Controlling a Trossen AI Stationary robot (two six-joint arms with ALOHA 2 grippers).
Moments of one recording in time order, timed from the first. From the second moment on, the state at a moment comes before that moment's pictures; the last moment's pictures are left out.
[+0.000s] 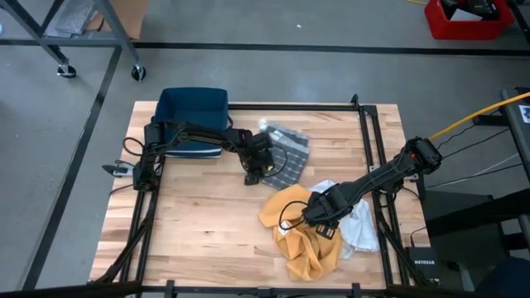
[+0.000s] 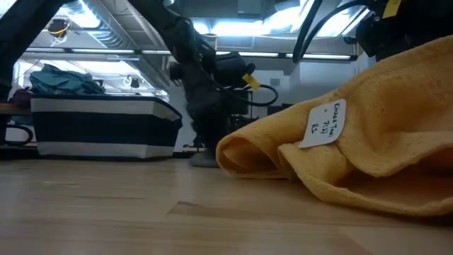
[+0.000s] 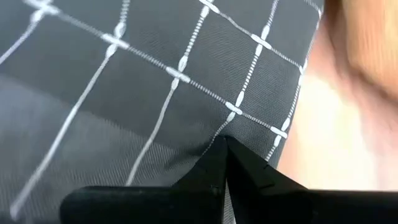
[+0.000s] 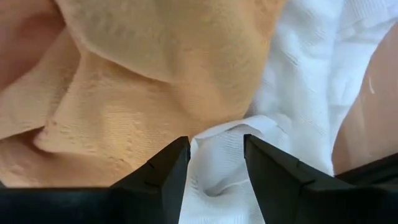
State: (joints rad) left arm 0.24 2.02 1.31 -0.53 0.29 0.22; right arm 0.46 1.65 1.20 -1.23 -0.12 0.94
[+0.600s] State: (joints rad) left arm 0.09 1.91 1.31 -1.10 0.29 0.31; right arm 0.46 1.65 1.20 -1.23 -0.05 0.93
